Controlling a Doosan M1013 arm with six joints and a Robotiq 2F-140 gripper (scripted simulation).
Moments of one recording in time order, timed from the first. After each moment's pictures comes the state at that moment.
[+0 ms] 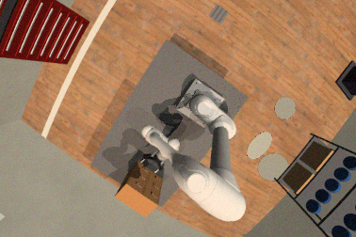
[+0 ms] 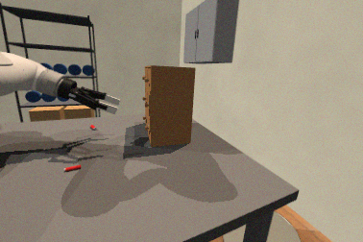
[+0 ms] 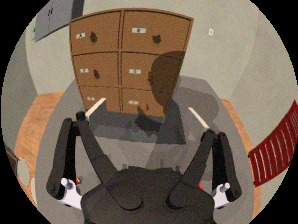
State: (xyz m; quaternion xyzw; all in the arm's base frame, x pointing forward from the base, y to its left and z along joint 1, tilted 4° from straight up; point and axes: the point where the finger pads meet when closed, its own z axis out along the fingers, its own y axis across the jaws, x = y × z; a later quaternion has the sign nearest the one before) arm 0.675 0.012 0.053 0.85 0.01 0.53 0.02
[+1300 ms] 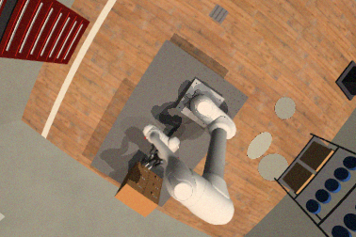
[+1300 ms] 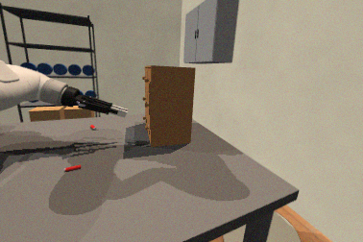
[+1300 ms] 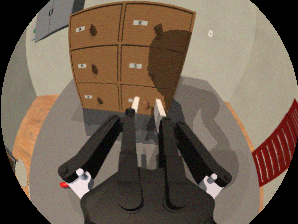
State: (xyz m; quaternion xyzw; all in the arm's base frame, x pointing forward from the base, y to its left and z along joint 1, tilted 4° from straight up) arm 0.683 0.012 0.027 0.84 0.01 0.54 0.02
